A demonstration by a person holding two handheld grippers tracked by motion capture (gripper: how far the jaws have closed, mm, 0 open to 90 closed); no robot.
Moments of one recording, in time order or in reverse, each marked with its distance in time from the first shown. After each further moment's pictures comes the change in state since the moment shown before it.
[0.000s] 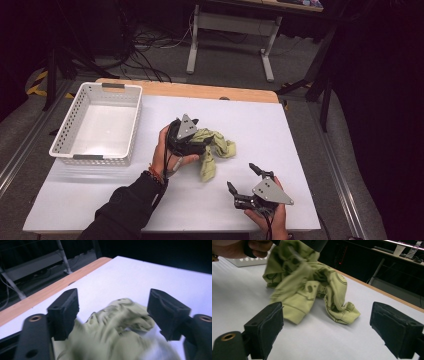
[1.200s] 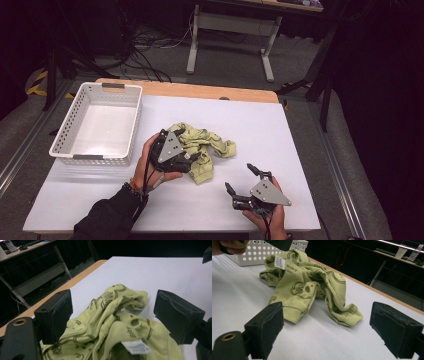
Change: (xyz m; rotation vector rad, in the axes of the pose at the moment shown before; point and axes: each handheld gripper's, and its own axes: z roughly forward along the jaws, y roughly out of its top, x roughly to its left) left arm -0.010 -0.031 -0.049 -0.056 0.005 0.134; right arm 0.004 0.001 0.002 -0.005 0.008 -0.023
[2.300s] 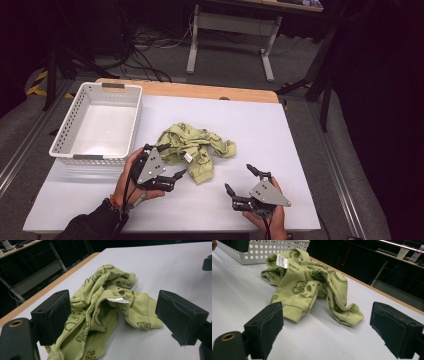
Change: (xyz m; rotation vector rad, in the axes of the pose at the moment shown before) left arm -0.012 -0.028 -0.047 0.025 -0.026 0.039; right arm 0.001 -0.001 -0.001 0.004 0.010 -0.011
